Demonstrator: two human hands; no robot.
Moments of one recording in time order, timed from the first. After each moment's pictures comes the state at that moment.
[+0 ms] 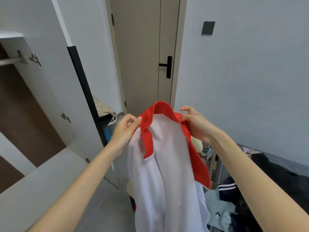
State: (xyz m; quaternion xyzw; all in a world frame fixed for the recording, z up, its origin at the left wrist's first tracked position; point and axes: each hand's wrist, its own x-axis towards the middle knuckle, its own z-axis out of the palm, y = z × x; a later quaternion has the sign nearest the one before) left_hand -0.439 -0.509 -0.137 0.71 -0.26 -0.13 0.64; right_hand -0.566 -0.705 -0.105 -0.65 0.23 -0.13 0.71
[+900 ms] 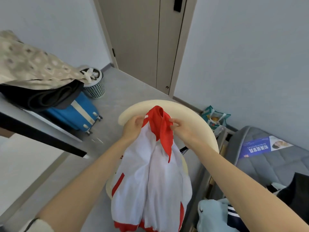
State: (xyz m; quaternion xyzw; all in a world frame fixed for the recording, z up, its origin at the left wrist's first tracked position) left_hand -0.198 -0.785 -0.412 0.86 -0.19 -0.23 0.41; right_hand -0.323 -0.938 -0.387 -0.73 0.37 0.02 0.58
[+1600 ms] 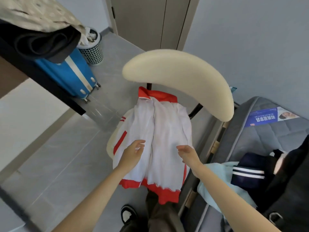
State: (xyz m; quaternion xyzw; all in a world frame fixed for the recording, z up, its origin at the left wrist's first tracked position) left_hand -0.368 -0.626 -0.562 0.82 -0.13 -0.37 0.42; right_hand -0.496 -0.821 -0.556 -0.64 0.51 0.13 0.56
